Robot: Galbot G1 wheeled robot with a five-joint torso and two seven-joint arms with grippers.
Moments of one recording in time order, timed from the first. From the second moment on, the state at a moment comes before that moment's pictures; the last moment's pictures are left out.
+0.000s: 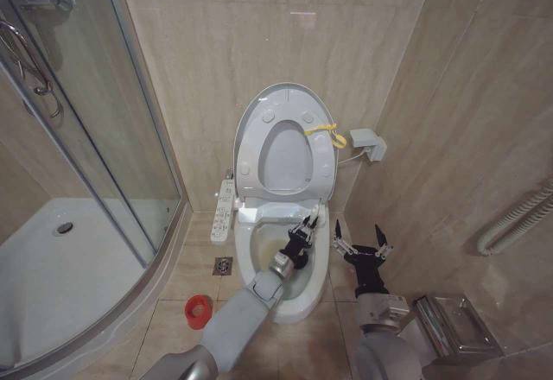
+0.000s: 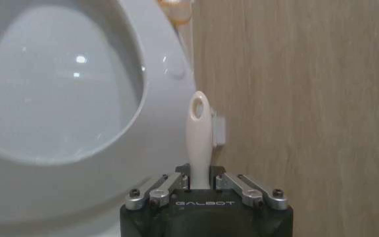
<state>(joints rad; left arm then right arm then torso) 0.56 -1.58 0.32 -0.88 -0.25 -0.61 -0.01 -1.46 1.42 0.41 2.11 0.10 0.08 0.34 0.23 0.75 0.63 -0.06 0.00</state>
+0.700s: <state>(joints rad) 0.51 -1.60 0.31 -0.85 -0.28 -0.62 0.01 -1.46 1.42 0.41 2.11 0.10 0.08 0.34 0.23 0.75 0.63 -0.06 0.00</state>
